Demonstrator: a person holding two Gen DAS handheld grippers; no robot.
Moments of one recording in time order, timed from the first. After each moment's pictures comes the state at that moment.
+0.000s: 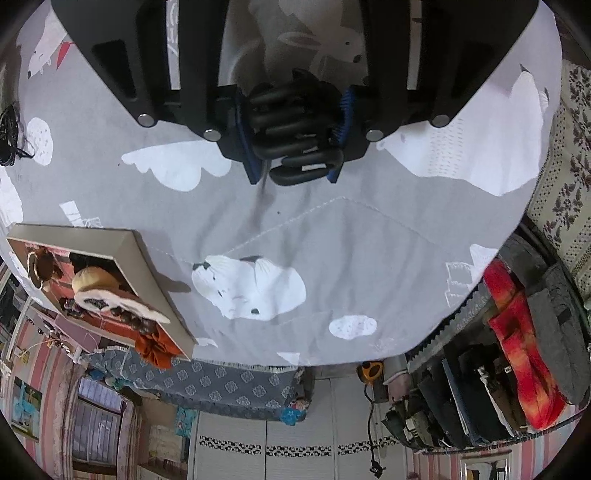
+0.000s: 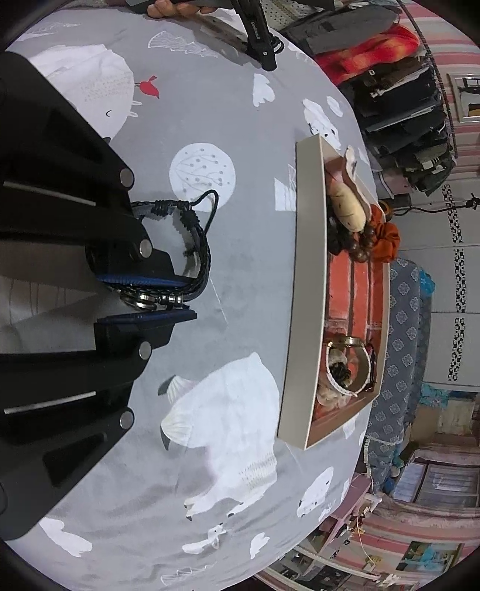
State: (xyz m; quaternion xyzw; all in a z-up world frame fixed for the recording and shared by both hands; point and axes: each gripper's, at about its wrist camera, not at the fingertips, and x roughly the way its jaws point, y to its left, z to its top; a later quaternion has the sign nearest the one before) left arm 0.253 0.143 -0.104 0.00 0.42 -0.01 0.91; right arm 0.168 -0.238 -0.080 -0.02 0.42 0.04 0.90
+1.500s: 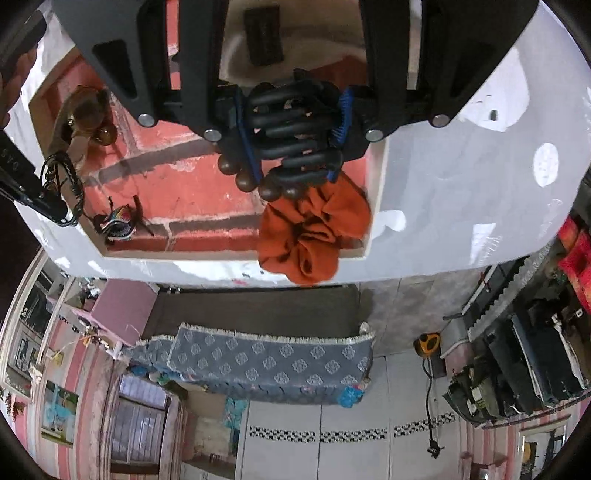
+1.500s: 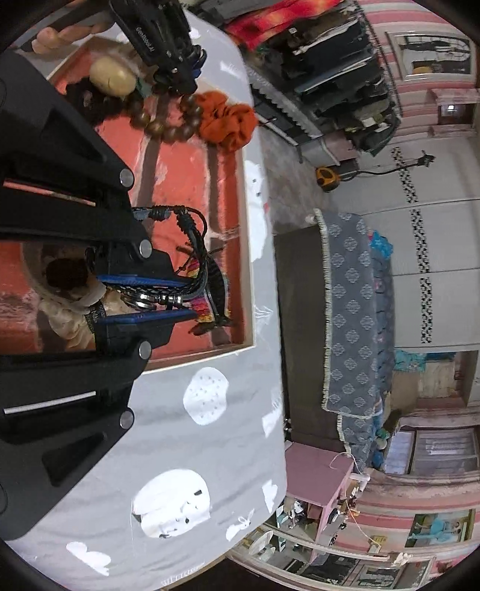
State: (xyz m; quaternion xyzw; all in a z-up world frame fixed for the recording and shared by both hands) left arm 0.442 -0.050 -0.082 0.01 0.40 -0.10 0.91; right arm 0.393 -0.325 -0.041 0.02 0.36 -0.01 0.93
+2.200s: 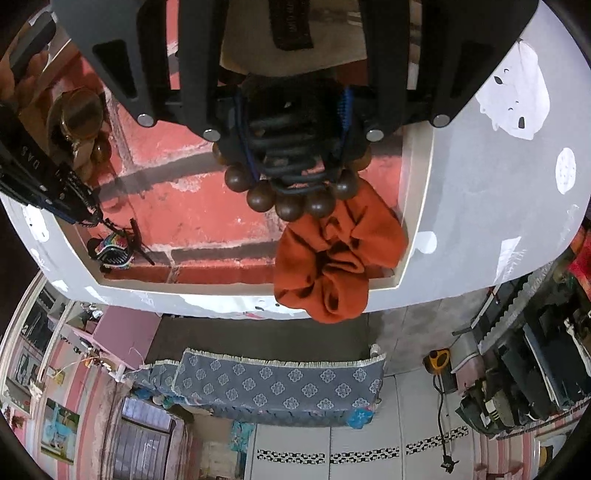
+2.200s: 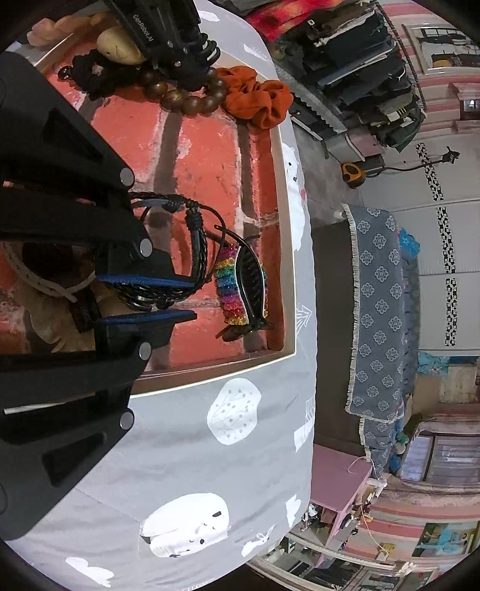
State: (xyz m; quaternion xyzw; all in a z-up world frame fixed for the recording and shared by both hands) left arm 0.449 -0.067 -0.099 0.02 0.43 -0.10 0.89; right arm 0.412 -0.324 -0.073 0.02 0.40 -0.01 0.91
